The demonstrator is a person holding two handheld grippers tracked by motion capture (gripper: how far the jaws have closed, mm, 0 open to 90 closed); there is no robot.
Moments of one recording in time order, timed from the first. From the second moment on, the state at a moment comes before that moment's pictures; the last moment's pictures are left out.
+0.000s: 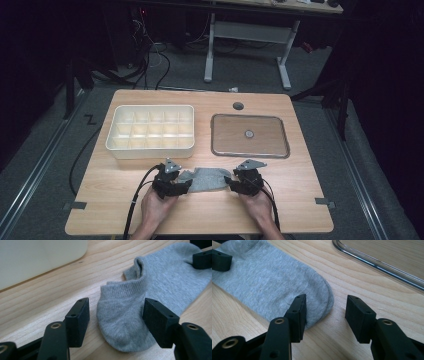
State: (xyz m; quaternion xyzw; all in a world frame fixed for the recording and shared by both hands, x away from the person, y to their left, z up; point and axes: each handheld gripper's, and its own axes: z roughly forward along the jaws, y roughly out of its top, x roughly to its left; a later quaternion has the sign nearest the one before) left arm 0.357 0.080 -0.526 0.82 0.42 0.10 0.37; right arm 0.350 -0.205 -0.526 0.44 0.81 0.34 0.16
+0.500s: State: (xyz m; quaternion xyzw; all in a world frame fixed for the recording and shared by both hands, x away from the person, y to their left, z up) left arm 0.365 0.098 -0.520 0.79 0.45 0.07 0.40; right arm 0.335 -0.190 -0.499 0.41 0.80 0.40 0.17
